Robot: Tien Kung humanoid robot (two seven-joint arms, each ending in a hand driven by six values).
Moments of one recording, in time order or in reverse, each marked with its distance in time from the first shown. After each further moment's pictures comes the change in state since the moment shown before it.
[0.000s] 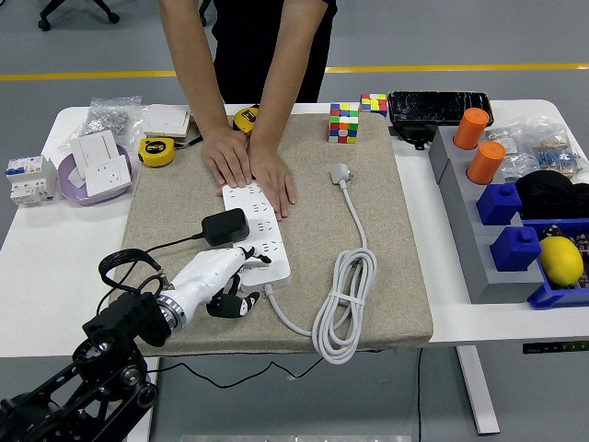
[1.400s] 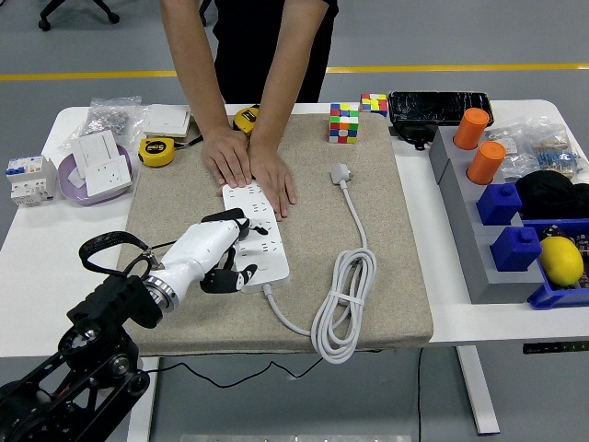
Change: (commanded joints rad) left arm -0.030 0.010 -0.057 -0.097 0.023 0.044 -0.028; right arm 0.000 0.002 0.005 0.000 0.005 -0.001 0.001
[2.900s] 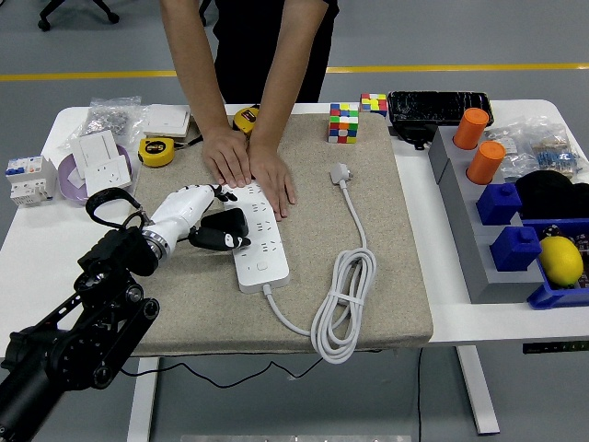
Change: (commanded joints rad) left arm -0.235 -0.085 -0.107 0.483 0.045 0.035 -0.090; right arm 0.003 0.000 -0.012 0.000 0.006 0.000 -0.002
